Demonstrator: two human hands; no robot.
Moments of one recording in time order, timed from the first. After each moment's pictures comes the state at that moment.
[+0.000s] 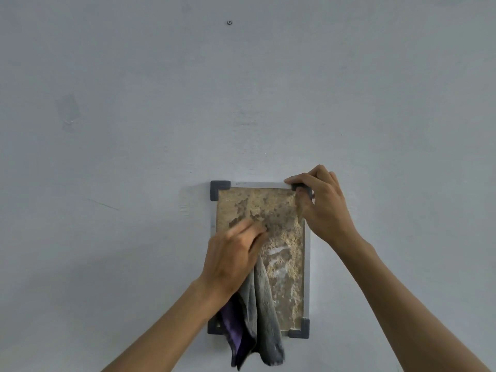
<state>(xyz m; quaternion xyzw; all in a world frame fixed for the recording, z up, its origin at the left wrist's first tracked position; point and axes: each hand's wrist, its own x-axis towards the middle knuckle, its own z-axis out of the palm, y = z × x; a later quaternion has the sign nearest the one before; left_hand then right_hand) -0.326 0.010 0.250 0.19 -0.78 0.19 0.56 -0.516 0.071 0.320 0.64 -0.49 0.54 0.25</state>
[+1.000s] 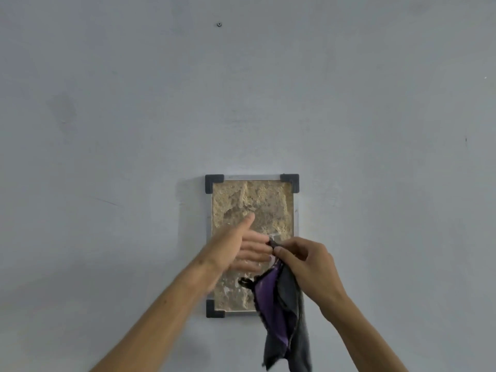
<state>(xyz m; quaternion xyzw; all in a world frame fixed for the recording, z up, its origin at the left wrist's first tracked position) -0.300 0.083 0.270 0.28 -0.74 -0.49 0.36 -0.476 0.130 0.217 0.56 -0.57 0.60 -0.06</state>
